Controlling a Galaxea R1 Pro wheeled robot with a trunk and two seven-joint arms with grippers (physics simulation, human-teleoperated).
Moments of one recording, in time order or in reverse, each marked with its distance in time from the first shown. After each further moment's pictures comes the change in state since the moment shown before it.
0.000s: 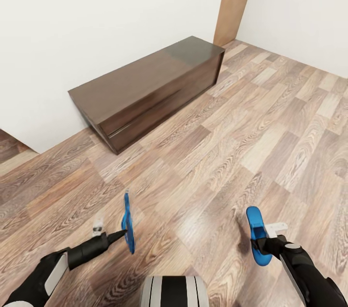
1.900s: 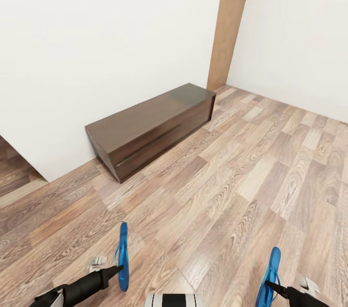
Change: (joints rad) left arm 0.014 -0.001 -0.022 0.348 -0.140 -0.422 0.106; right arm 0.009 -0.219 -0.061 0.695 -0.549 -0.247 0.814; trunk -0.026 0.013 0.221
